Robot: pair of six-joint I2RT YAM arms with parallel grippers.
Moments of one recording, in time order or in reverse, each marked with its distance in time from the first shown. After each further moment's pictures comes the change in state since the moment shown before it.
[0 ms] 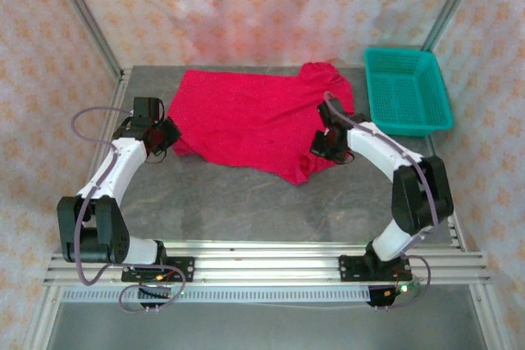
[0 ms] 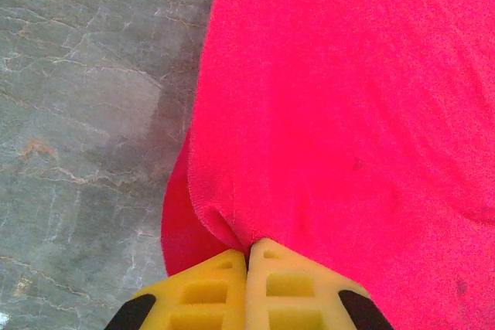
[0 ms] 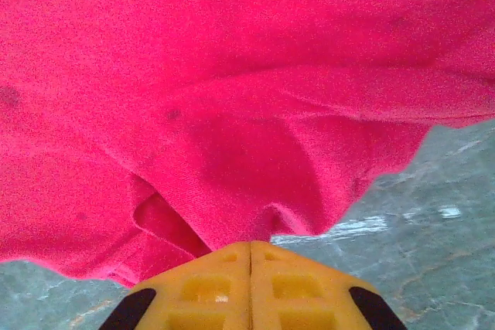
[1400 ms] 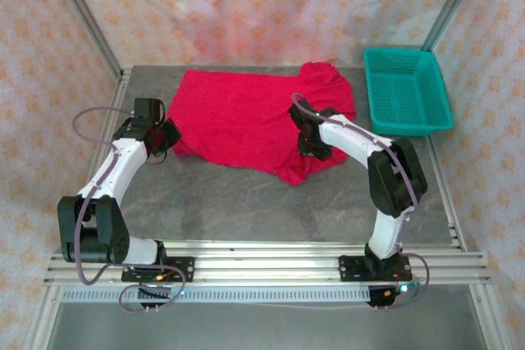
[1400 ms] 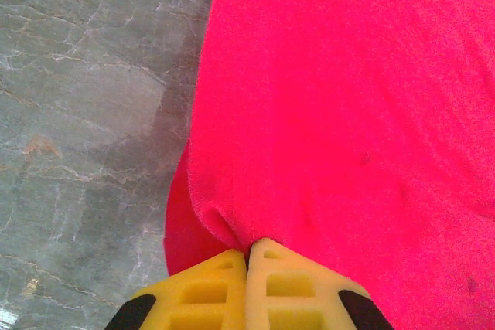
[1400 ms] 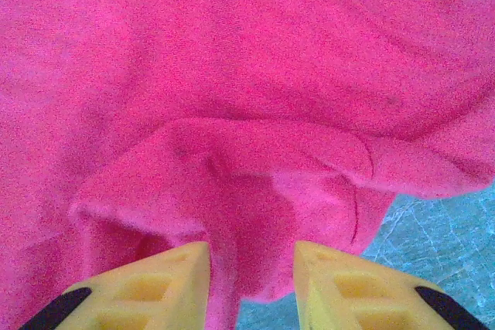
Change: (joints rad) left arm -0.003 0.000 -0.010 0.000 -0.004 0.018; right arm 0.153 0.166 0.188 -0.130 0.309 -0.039
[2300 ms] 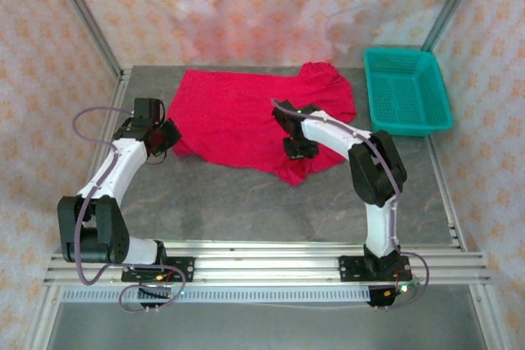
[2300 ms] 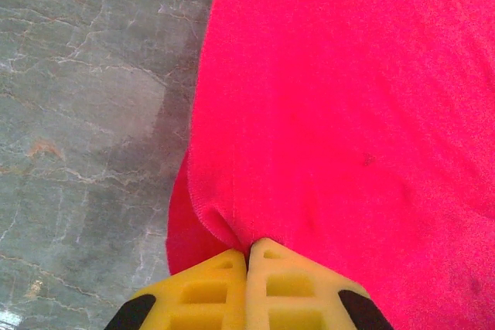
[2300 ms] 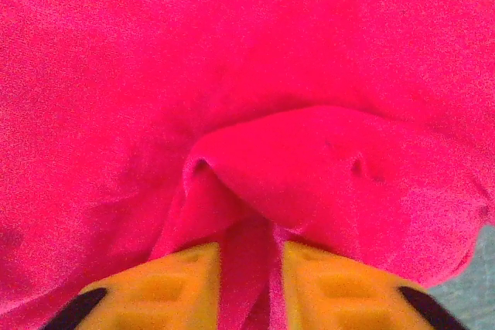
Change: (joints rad) left arm 0.000 0.000 0.000 0.000 -0.005 0.008; right arm 0.056 0.173 0.157 -0.091 -0.057 -0.177
